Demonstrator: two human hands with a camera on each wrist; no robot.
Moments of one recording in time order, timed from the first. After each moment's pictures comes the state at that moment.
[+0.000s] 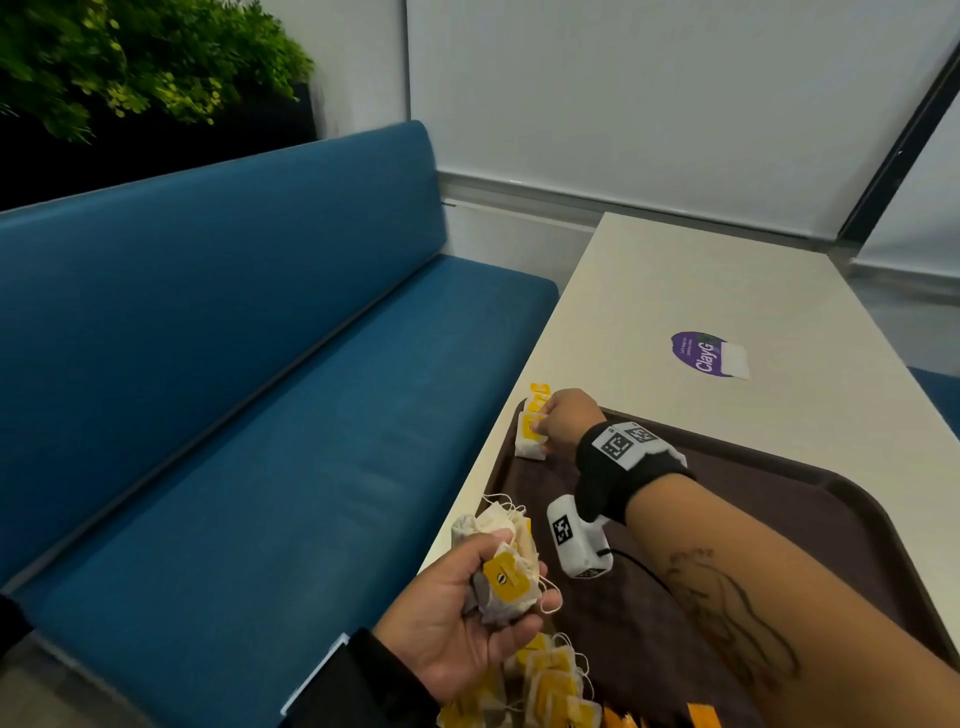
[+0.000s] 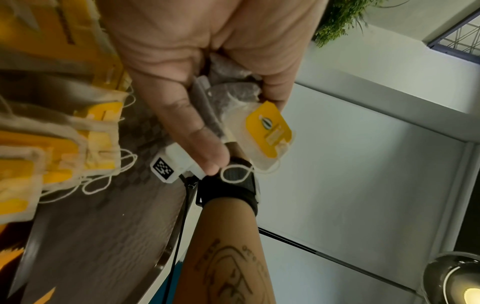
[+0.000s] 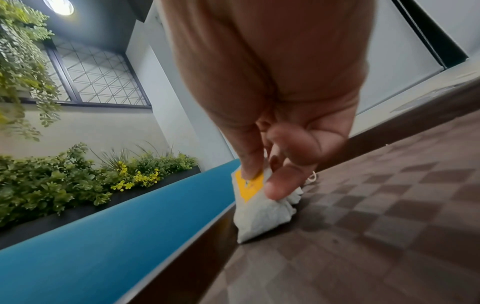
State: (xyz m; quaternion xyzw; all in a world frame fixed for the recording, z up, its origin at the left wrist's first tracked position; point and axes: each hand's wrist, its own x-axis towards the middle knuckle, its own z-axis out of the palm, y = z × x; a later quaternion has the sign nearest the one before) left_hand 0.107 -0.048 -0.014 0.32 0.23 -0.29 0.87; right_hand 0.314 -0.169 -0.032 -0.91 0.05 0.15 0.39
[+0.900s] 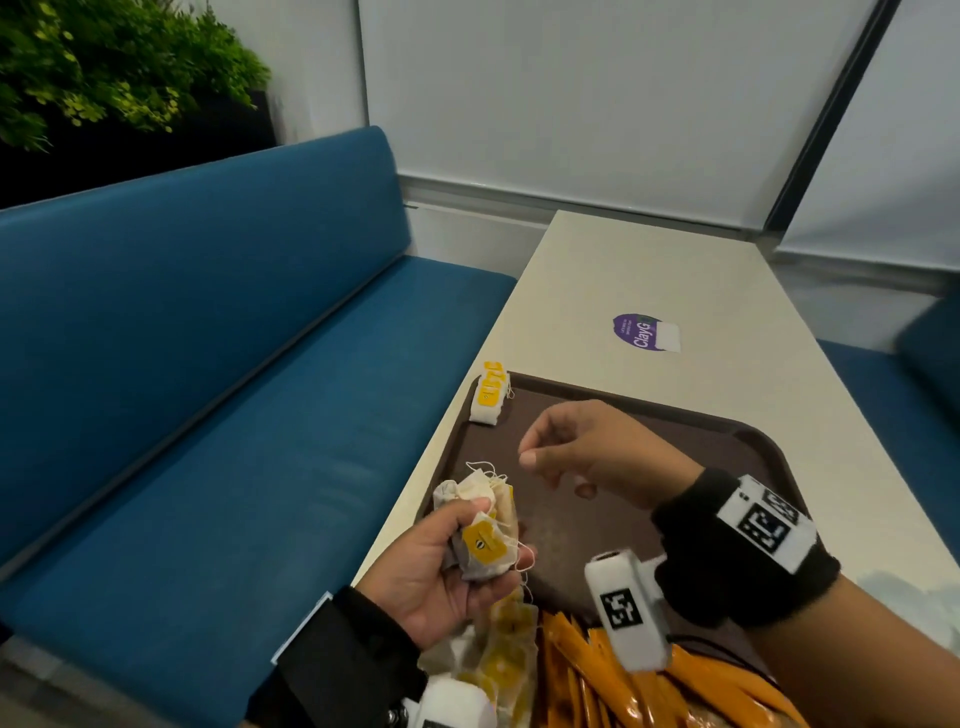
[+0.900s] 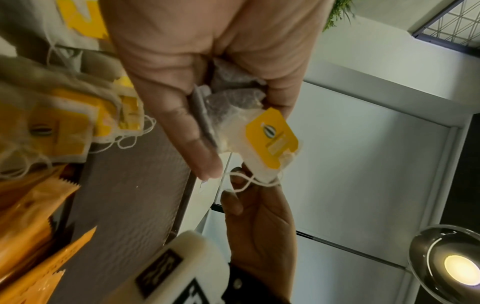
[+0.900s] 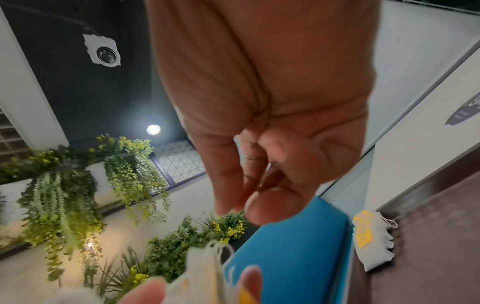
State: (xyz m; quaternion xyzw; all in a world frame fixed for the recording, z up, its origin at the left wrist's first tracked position) left_hand 0.072 -0.071 0.004 0.35 0.21 -0.26 0.88; right_hand 0.147 -0.236 0.059 -0.83 -0.13 0.21 0.50
